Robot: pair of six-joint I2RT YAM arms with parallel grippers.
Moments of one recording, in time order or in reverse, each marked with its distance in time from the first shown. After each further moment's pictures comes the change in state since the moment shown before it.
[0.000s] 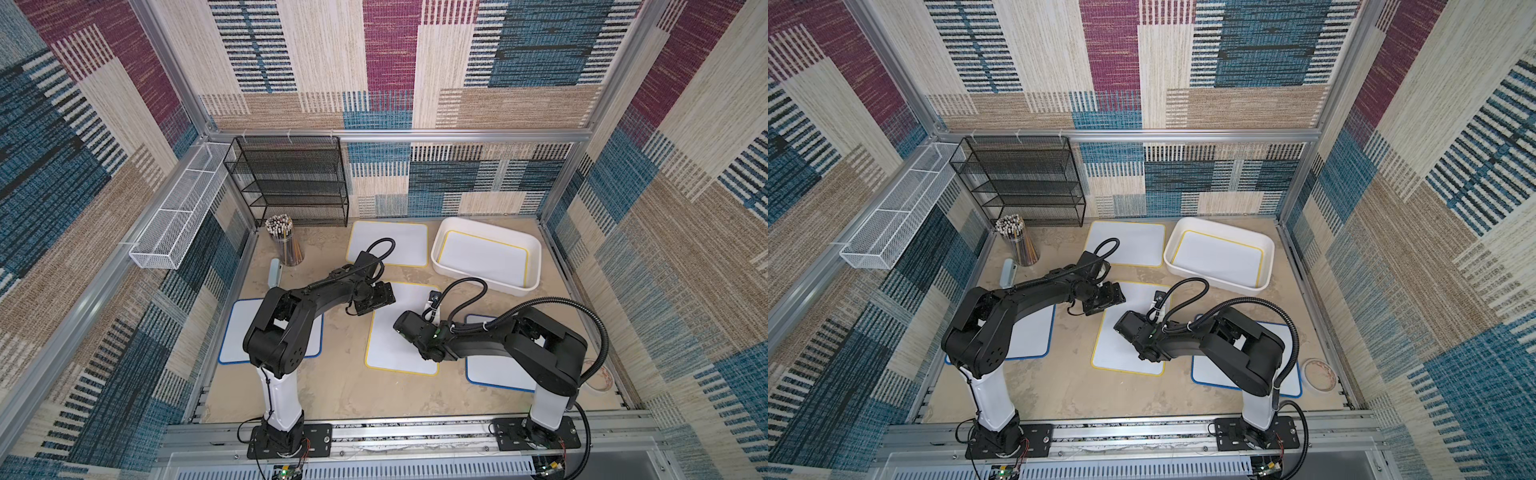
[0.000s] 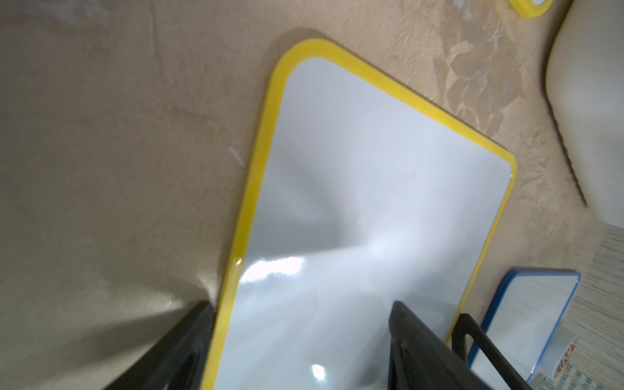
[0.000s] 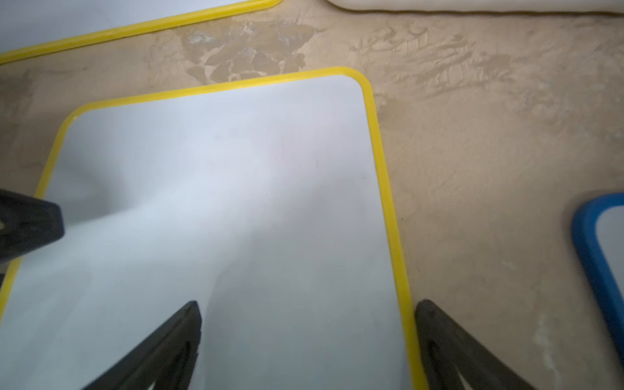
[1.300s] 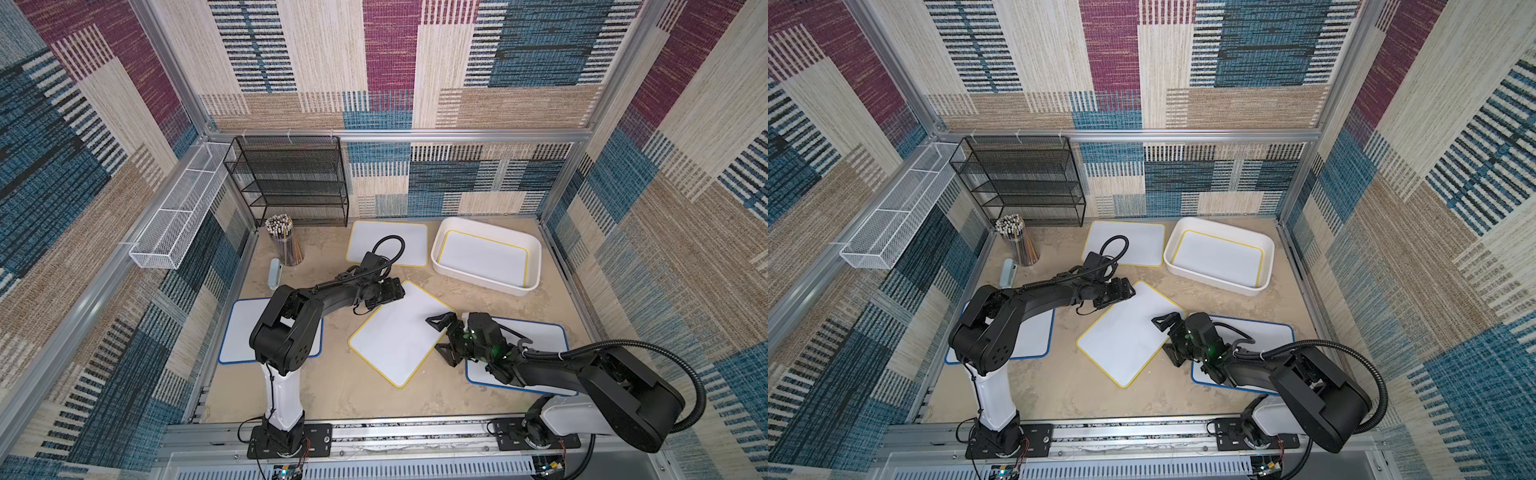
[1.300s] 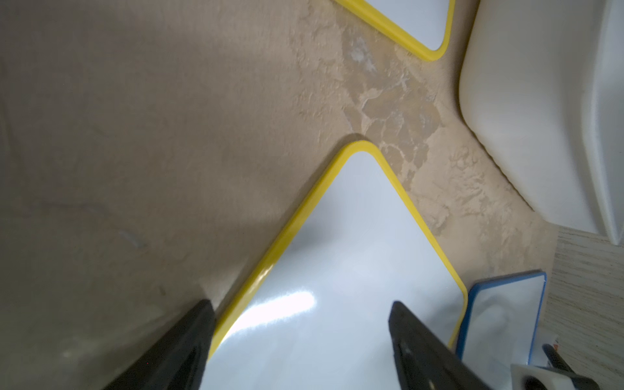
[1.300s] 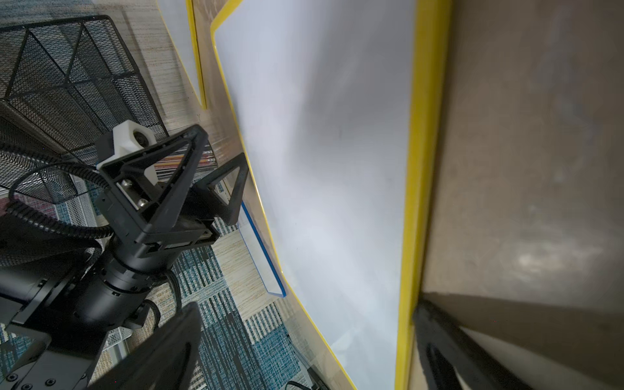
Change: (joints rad) left arm -0.032 0.032 -0.012 0.202 0.020 0.001; right arm -0.328 -0.480 -0.582 0.611 -0.898 0.554
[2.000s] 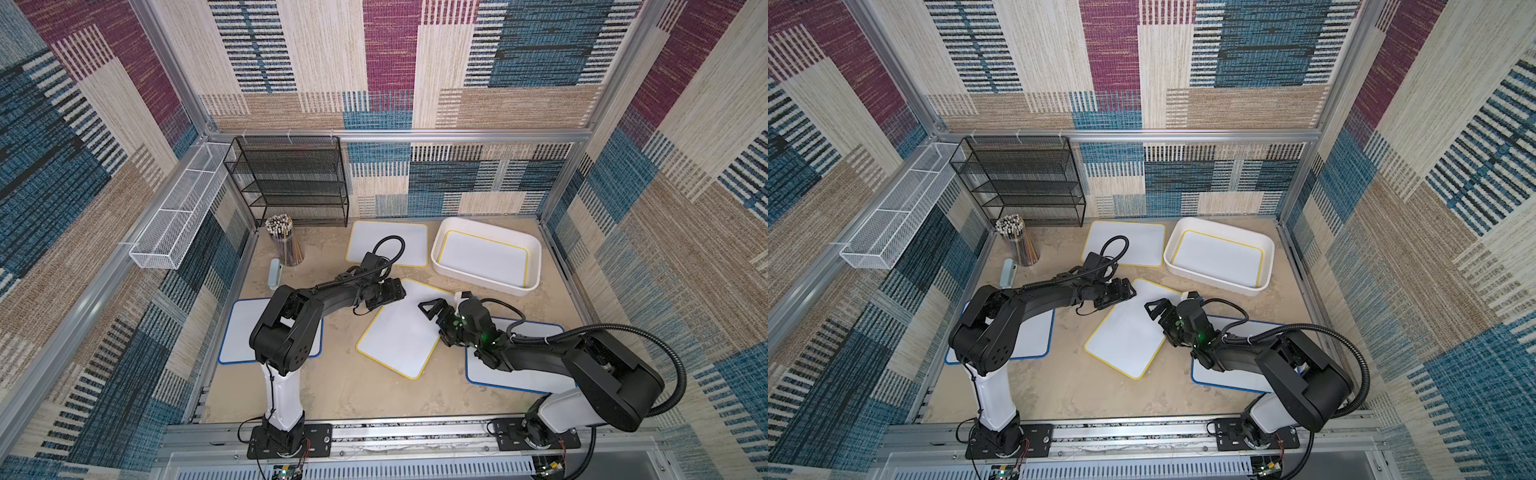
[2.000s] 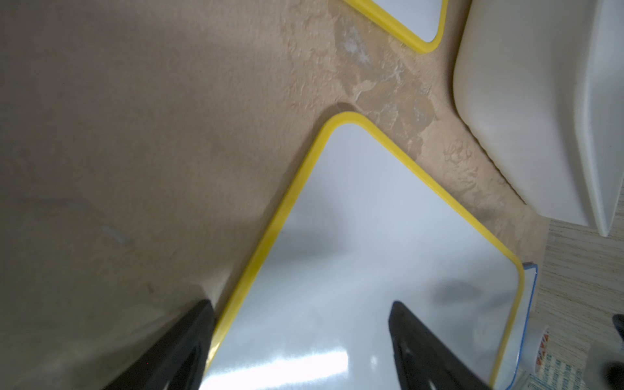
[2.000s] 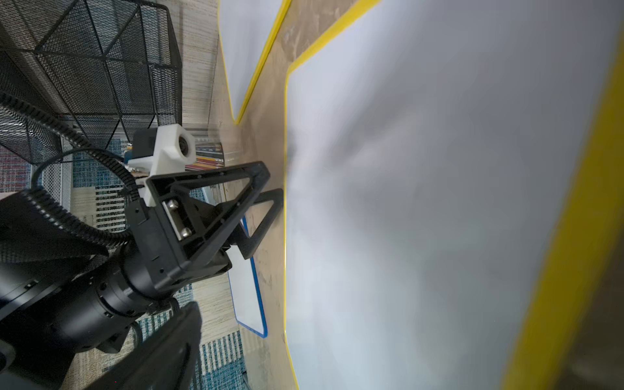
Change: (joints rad) left arm 0.000 -0.001 -0.003 0.005 0.015 0.000; right arm -0.005 0.142 0.162 0.025 0.099 -0.287
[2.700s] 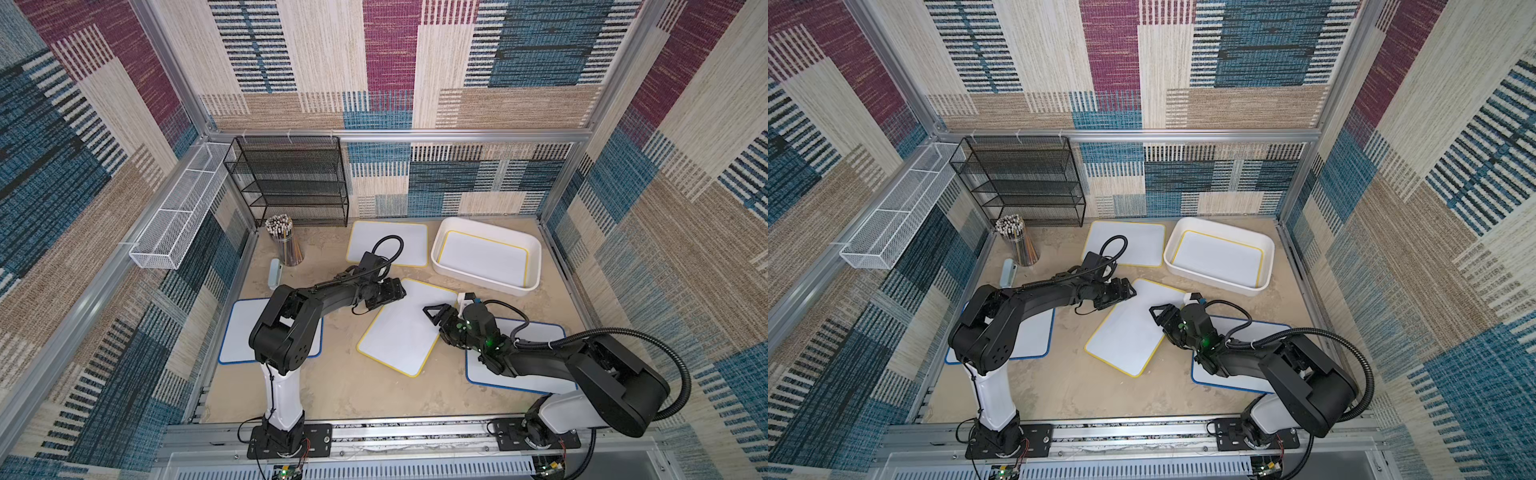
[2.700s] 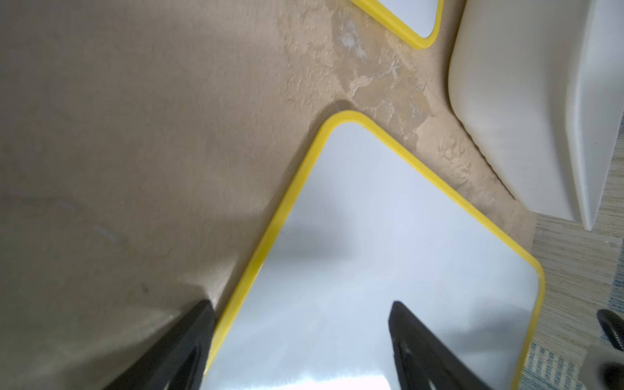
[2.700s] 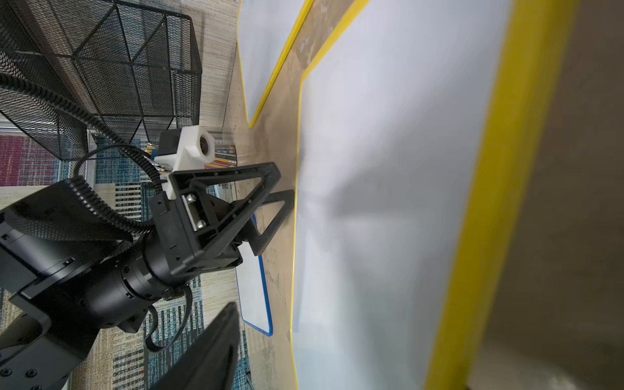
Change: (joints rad) left arm 0.011 0.001 0.000 0.000 0.034 0.000; right arm 0.001 -0.048 -0.072 0.080 -0.001 0.011
